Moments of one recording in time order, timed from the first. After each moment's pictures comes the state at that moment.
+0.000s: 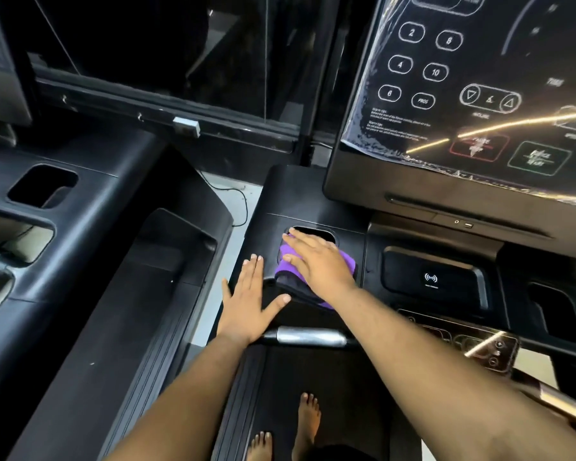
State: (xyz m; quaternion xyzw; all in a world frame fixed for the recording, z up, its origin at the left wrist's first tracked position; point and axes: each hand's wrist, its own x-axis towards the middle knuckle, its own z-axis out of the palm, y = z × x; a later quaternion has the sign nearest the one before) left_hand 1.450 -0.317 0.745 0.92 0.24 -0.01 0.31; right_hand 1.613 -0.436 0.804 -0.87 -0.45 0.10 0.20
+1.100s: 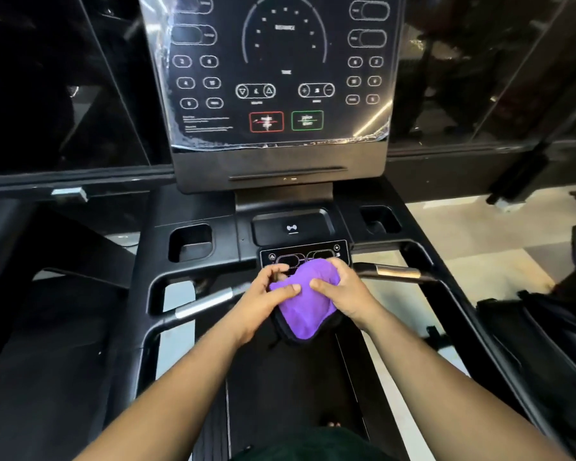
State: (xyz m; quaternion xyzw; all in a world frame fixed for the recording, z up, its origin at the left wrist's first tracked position) left_hand 1.449 -0.541 0.846 0.67 0.07 -0.12 0.73; right_hand 1.500 -0.748 0.855 -0.78 -0.07 0.15 0.60
